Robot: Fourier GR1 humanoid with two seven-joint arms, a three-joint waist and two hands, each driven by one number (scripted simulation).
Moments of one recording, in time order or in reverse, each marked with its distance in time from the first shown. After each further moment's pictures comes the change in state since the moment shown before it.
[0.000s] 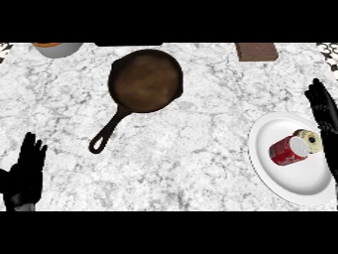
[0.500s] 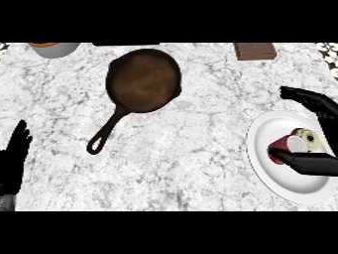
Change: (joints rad) left arm -0.061 0.182 -0.069 0.027 -0.154 -0.025 0.089; right arm -0.100 -0.054 -0.023 0.033 -0.143 0.250 -0.071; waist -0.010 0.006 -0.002
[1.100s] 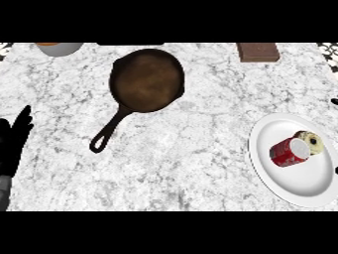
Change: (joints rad) left arm -0.111 0.075 -0.042 0.018 -0.072 -0.056 0.159; right arm 0.032 -0.088 -0.217 0.364 -0.226 0.458 -0.276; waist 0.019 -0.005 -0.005
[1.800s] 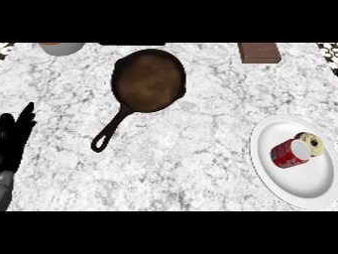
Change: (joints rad) left arm -0.030 -0.009 0.002 0.015 -0.022 -0.015 0.024; right arm -0.112 -0.353 0.107 -0.208 0.397 0.040 0.236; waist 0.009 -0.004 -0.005
